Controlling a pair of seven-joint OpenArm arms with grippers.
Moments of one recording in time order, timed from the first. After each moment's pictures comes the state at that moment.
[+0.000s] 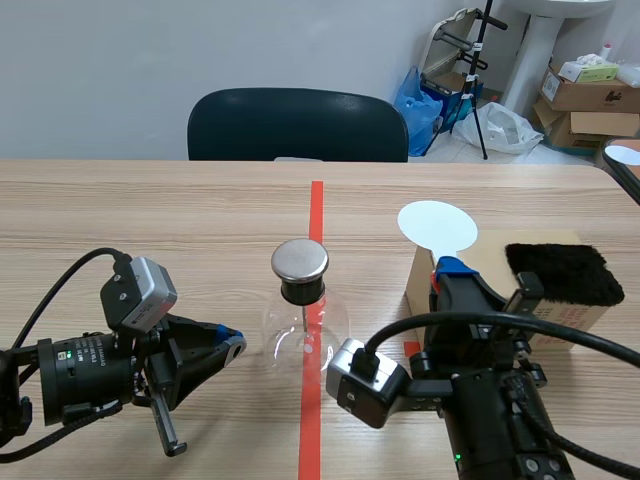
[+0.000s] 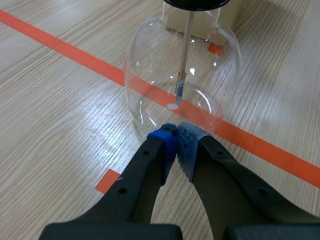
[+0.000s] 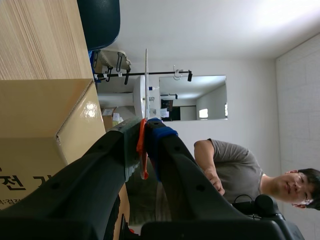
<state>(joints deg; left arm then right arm) 4.5 -26.7 19.5 68.3 3.7 -41.8 -25.6 -28.6 11.0 -21.9 89.7 -91.3 -35.3 -17.1</state>
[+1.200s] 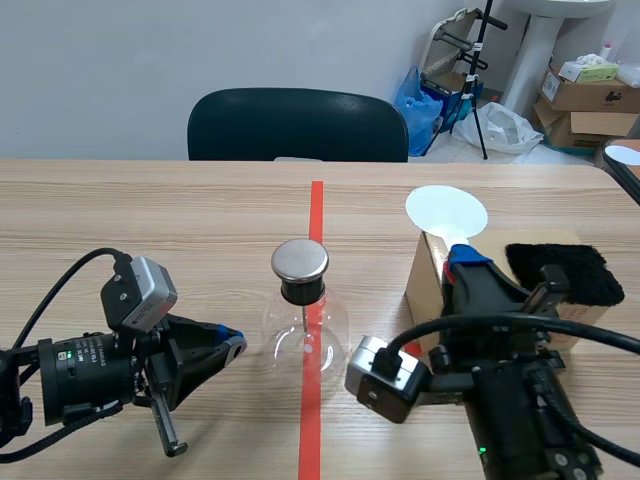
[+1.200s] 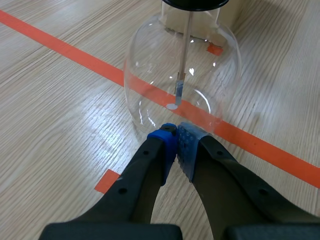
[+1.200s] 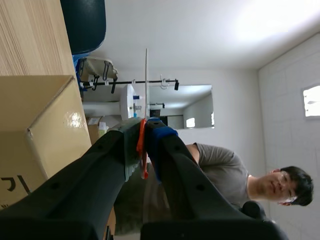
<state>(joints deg) 4.5 -26.7 19.5 68.3 3.6 -41.8 -25.6 -29.9 10.2 -14.4 89.7 -91.2 -38.5 -7.0</state>
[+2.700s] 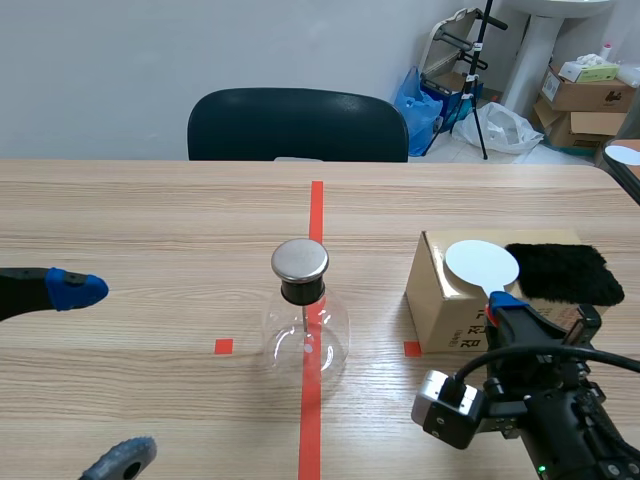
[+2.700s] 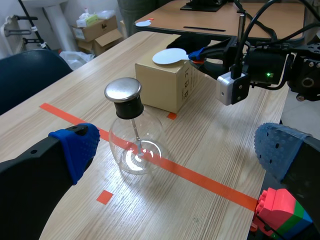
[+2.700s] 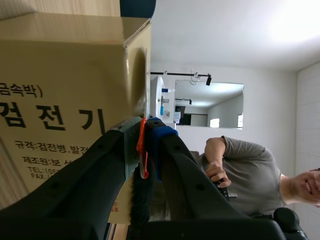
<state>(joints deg) 49.9 -32.4 -11.7 112.0 4.9 -45.1 -38.8 -25.6 1.9 5.9 75.8 -87.8 -38.3 15.9</state>
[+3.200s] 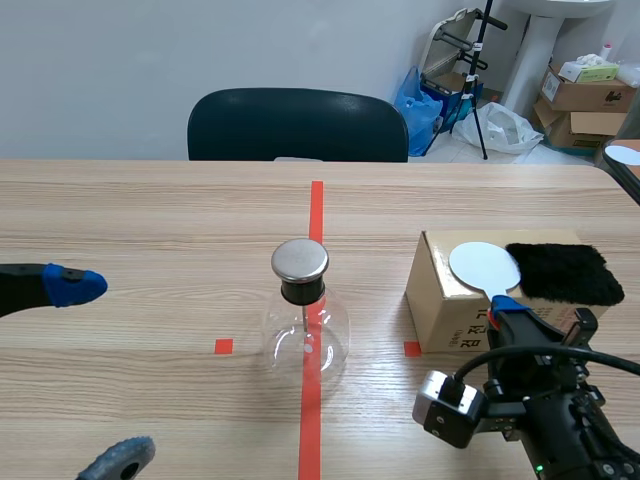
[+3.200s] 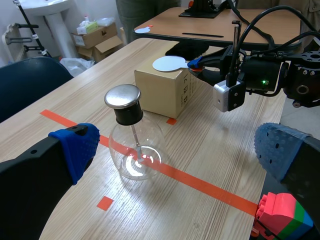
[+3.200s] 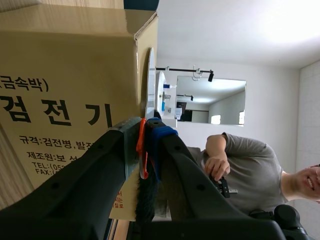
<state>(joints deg) 49.9 -32.4 -11.7 111.9 5.6 -45.1 -40.7 -24.8 1.9 5.8 74.5 -88.4 -38.5 14.2</state>
